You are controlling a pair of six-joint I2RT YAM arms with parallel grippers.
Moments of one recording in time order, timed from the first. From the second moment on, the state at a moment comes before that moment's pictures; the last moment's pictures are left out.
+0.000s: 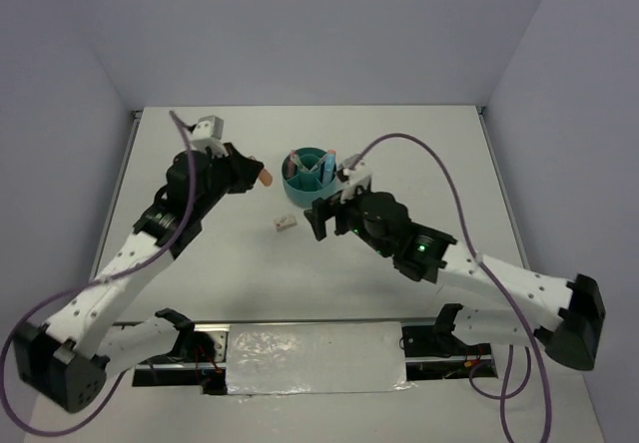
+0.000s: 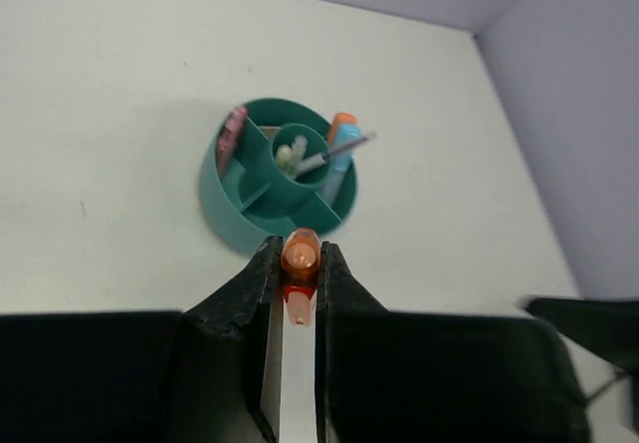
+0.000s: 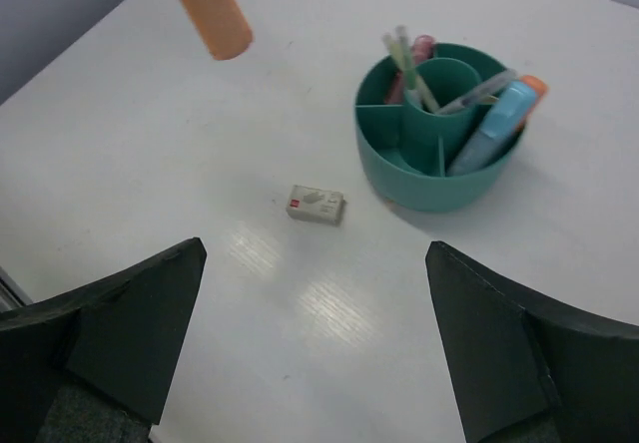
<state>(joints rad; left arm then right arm) -0.45 0.98 0.92 -0.16 -0.04 -0.55 1.01 1.11 0.87 0.00 0.30 0.20</state>
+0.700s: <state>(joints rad) -0.41 1.63 1.17 0.18 -0.08 -0.40 0.98 0.57 0.72 -0.25 0.41 0.25</state>
